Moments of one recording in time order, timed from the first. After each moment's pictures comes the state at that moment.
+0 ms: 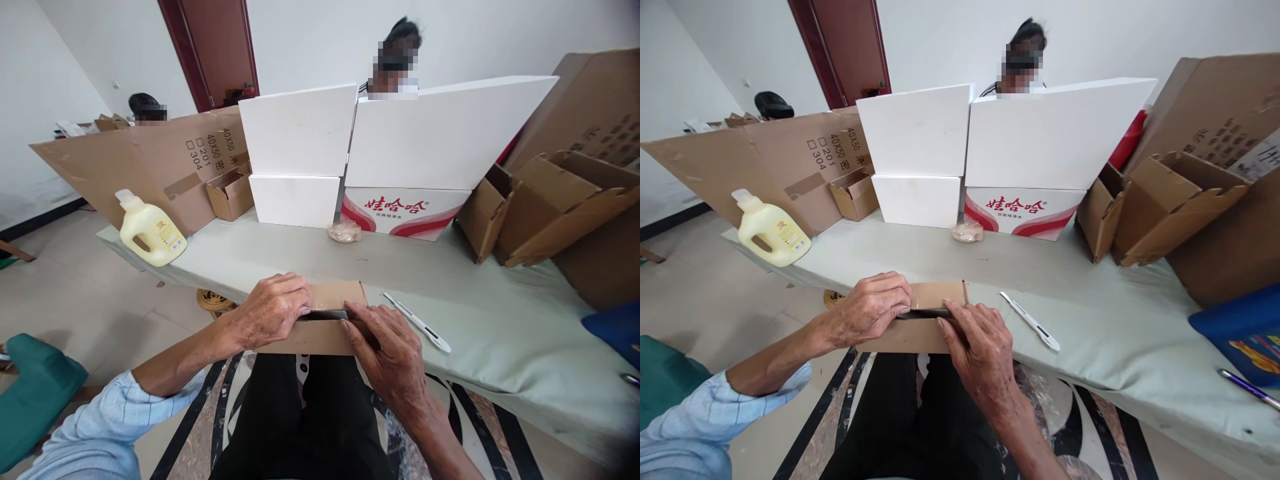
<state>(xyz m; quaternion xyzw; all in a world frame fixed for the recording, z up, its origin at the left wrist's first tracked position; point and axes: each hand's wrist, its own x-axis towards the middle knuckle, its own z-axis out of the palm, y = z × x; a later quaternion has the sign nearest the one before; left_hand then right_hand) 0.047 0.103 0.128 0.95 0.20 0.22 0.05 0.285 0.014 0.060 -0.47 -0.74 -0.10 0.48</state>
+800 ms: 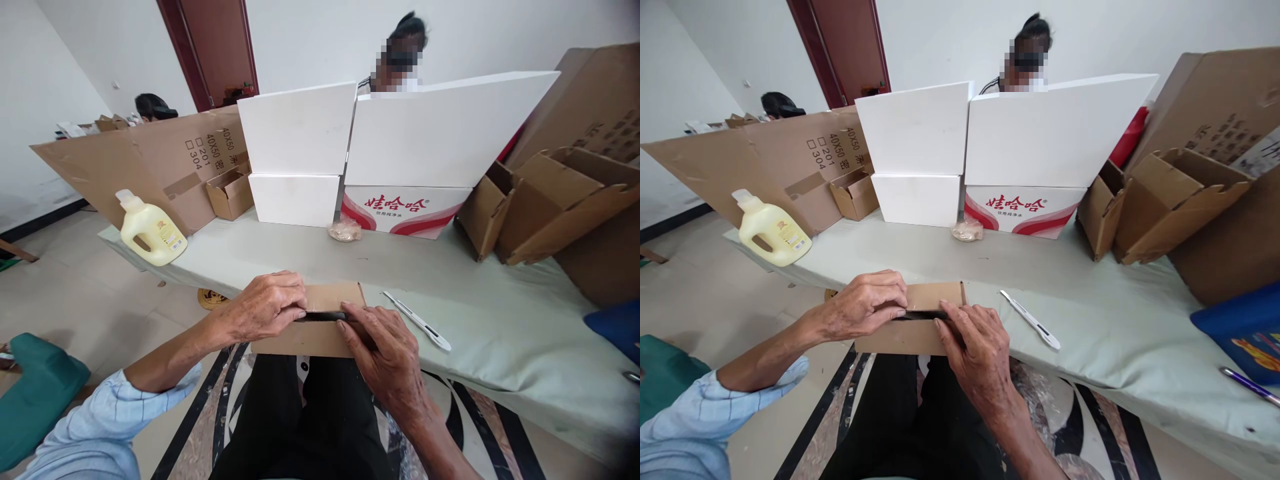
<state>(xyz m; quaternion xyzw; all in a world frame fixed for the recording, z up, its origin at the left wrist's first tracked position) 0.039 0.105 0.143 0.94 0.21 0.19 0.18 0.281 0.010 0.060 -0.47 -0.73 -0.10 0.47</state>
